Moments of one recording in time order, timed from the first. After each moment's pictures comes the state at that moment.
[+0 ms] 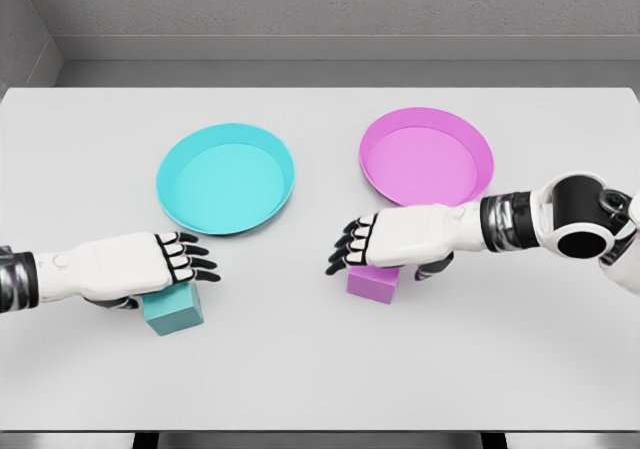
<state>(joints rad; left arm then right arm) -0.27 1.04 -0.58 -1.78 -0.58 -0.61 -0.31 -0.85 -0.81 1.09 -1.74 0.32 -0.47 0.58</state>
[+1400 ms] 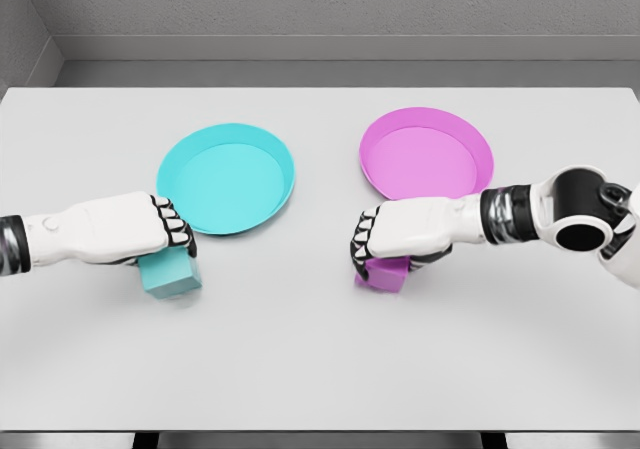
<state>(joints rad) -0.38 1.03 -0.57 -1.77 -0.57 -0.61 -0.31 -0.87 -0.80 1.09 -1.72 0.32 -0.46 0.58</state>
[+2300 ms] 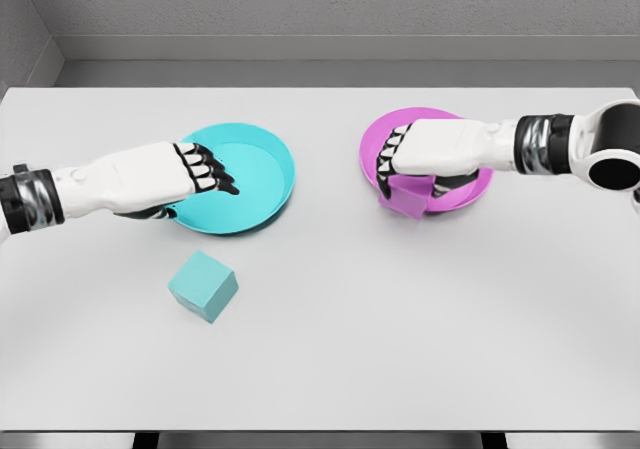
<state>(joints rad) -0.52 0.90 -0.61 -1.66 -0.56 -0.61 -0.31 -0.97 -0.81 1.00 -1.61 0.31 -0.41 0.58</state>
